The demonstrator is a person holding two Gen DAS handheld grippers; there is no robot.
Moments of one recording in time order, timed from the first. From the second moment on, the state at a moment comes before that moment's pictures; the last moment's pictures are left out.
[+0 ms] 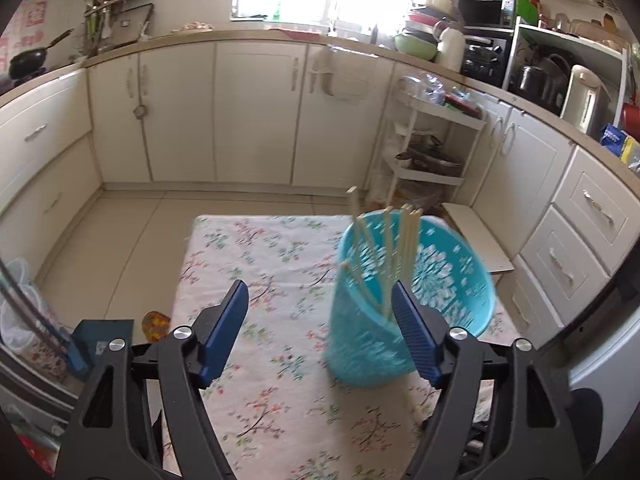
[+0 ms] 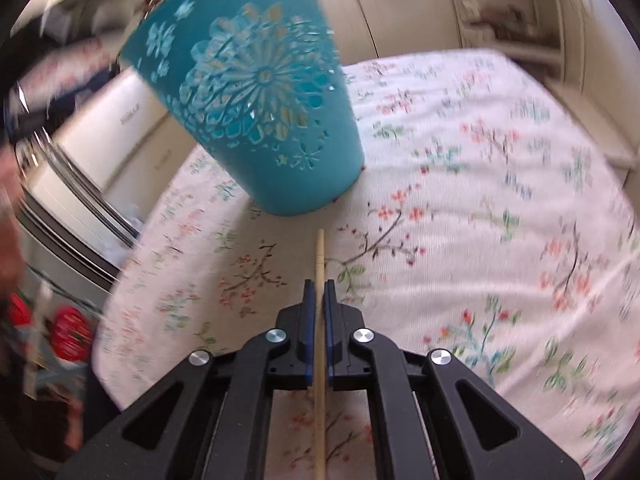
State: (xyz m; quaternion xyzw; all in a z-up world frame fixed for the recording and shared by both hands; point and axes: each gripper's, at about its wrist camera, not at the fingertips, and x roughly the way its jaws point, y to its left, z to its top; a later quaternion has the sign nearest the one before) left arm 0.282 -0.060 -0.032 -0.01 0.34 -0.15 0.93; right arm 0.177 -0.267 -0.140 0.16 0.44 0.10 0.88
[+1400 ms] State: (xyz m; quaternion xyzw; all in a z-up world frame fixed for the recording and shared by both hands) left arm 0.230 -0.036 -0.084 0.02 0.39 -0.08 0.91; right arm 0.254 -0.241 -0.004 0.11 0.16 0.06 0.98
